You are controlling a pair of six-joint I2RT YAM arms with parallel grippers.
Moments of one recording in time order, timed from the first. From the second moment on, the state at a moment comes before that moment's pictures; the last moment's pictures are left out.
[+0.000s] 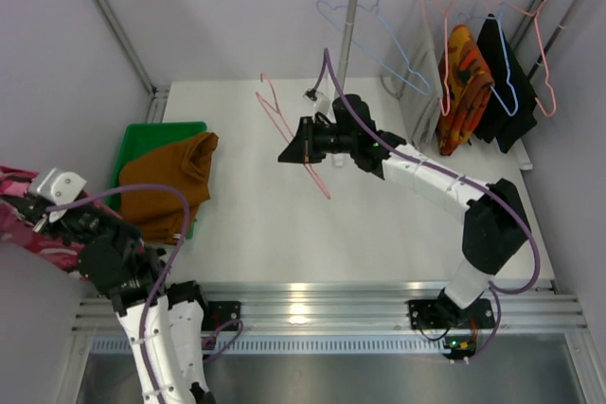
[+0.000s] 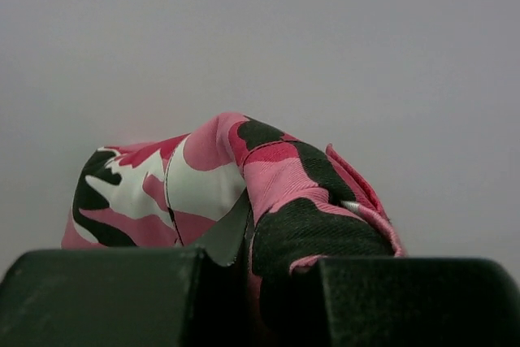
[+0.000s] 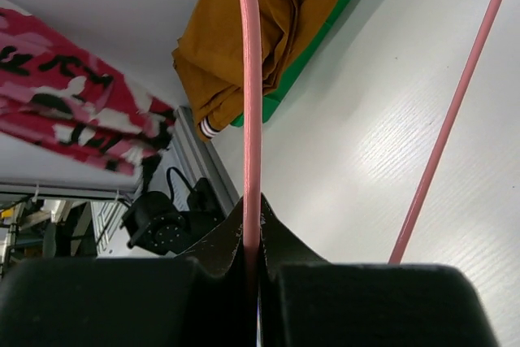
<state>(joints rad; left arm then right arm) 0.33 0.44 0.86 0.37 -0.75 0.57 0.71 1.67 1.36 -0.06 -0.54 0.65</state>
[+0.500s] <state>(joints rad) 0.33 0.95 0.73 0.66 -0.57 0.51 0.66 1.78 1.43 -0.07 -0.59 0.67</state>
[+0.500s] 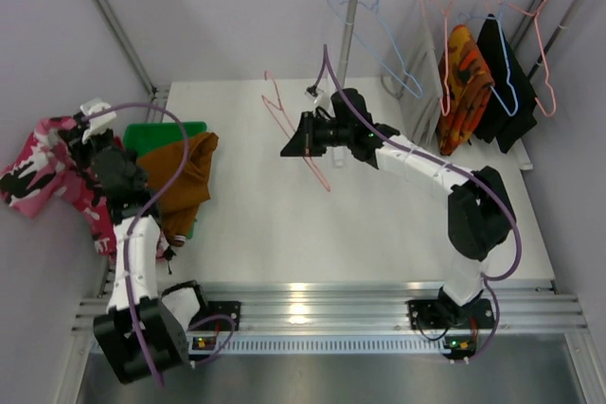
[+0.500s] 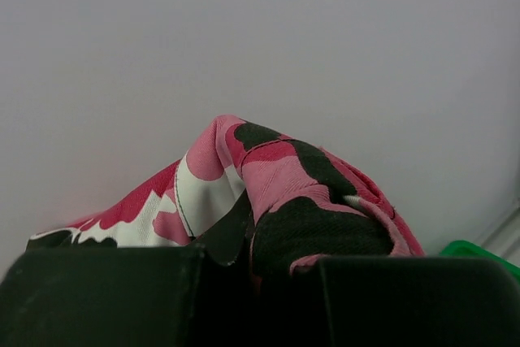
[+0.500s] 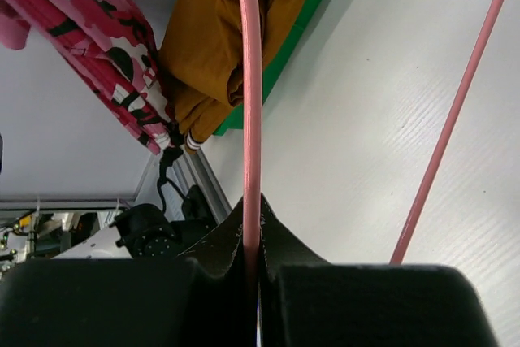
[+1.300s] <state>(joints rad) -0.03 1.54 0.85 0.51 -0.67 0.50 0.56 1.70 1.34 -0.08 -0.65 0.68</state>
